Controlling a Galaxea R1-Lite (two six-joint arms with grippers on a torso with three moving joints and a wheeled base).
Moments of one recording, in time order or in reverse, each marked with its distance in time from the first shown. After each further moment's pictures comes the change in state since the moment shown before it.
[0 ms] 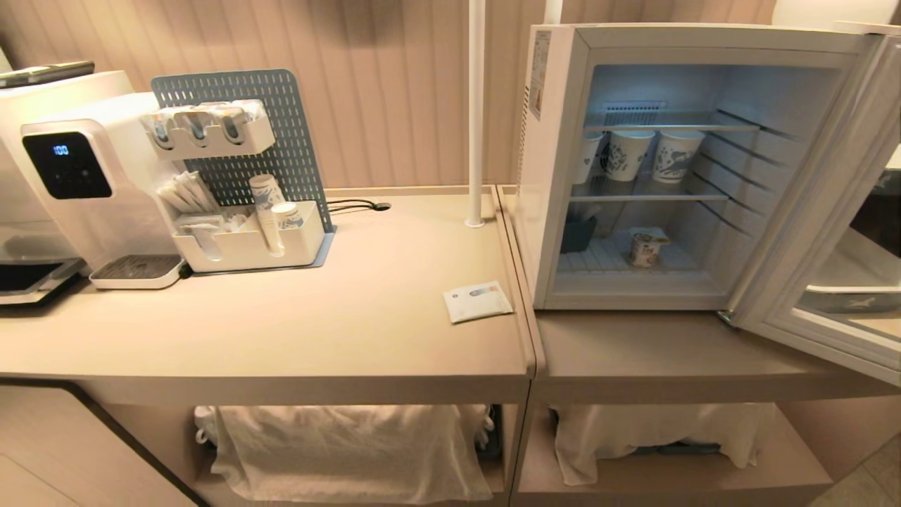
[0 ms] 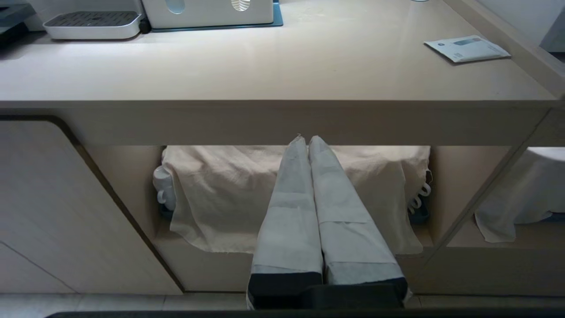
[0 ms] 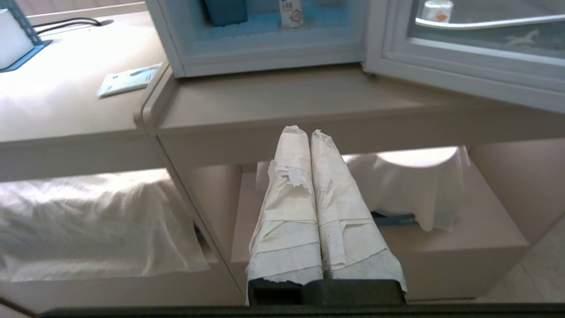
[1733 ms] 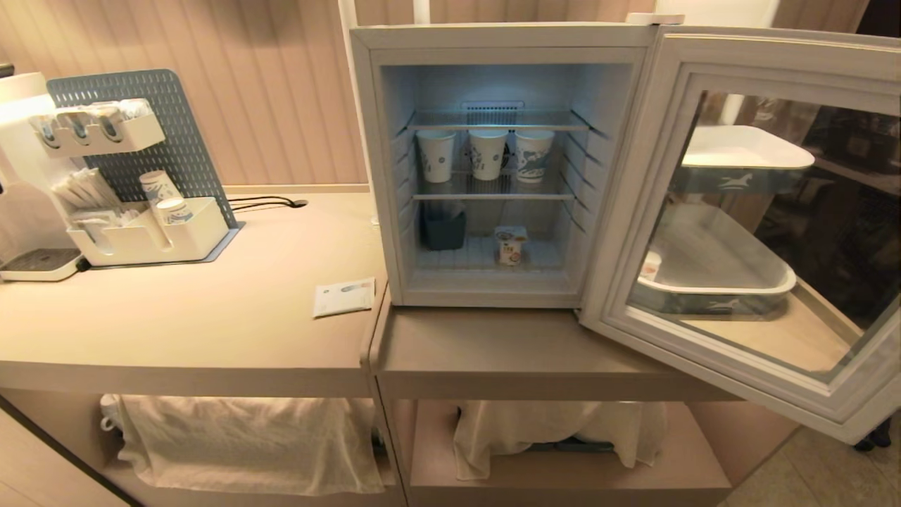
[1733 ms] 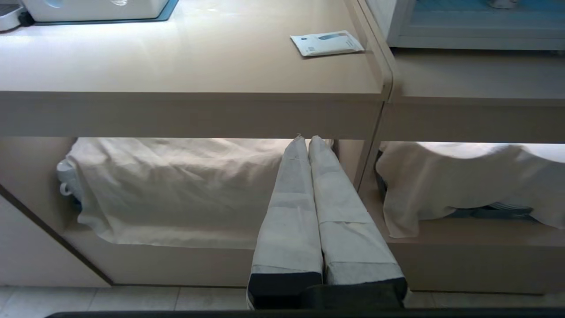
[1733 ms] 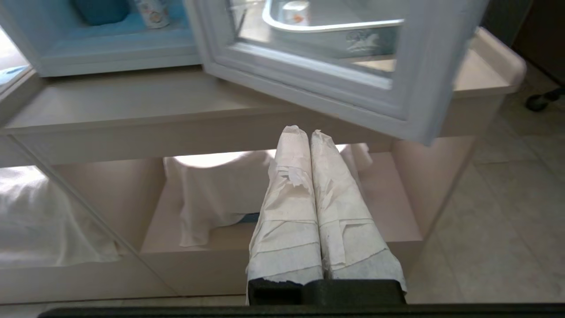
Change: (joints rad) left arm 0.000 0.000 0.000 0.000 0.000 0.001; right arm 0.000 0.000 -0.013 0.042 0.003 0.000
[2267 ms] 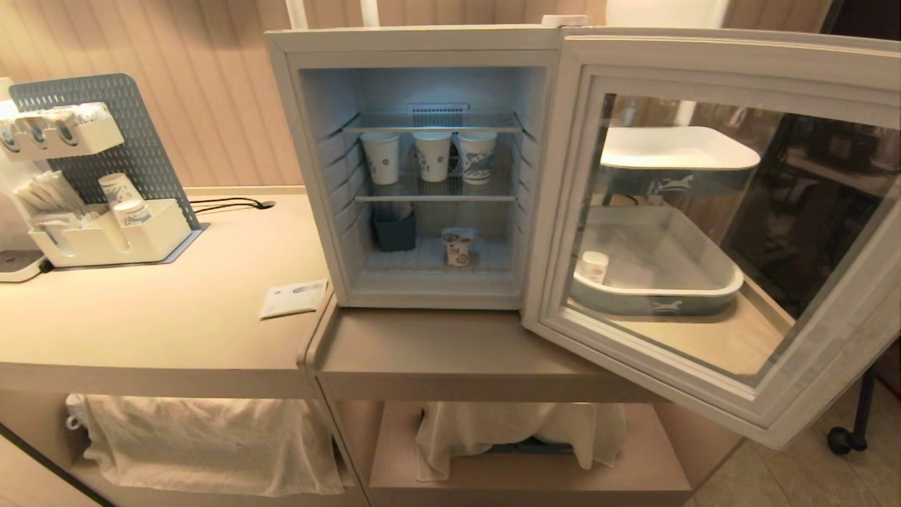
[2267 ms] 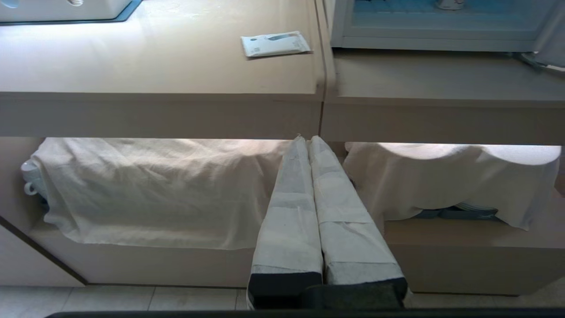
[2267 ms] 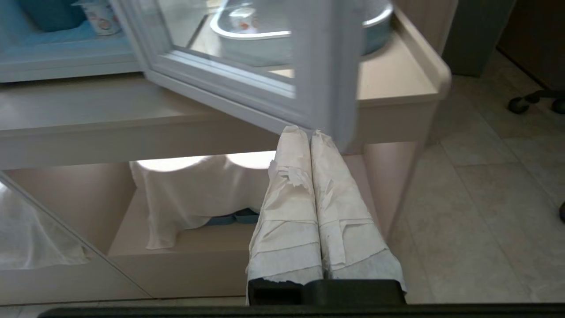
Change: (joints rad) left arm 0.000 0.000 0.000 0.000 0.000 0.000; right arm 0.000 0.000 0.000 0.000 0.000 0.000
